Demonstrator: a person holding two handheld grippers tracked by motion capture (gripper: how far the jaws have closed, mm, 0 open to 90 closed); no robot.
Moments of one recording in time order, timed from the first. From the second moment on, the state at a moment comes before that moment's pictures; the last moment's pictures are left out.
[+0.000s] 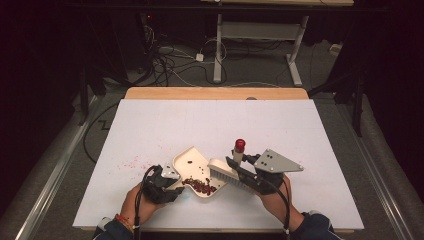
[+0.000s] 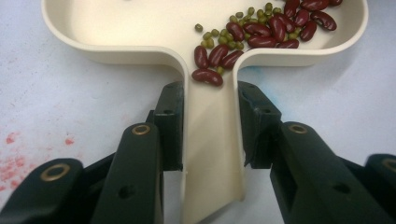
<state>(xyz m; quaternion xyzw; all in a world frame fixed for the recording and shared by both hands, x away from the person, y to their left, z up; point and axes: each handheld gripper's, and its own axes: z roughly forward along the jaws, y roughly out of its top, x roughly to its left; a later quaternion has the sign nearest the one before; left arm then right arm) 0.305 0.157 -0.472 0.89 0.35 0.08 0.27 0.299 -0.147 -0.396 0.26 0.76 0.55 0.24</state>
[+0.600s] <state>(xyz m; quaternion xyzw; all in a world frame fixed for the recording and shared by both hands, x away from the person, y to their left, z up) 0.313 0.167 -0.474 0.89 0.36 0.07 0.27 0.340 -0.133 -0.410 0.26 0.75 0.51 0.32</state>
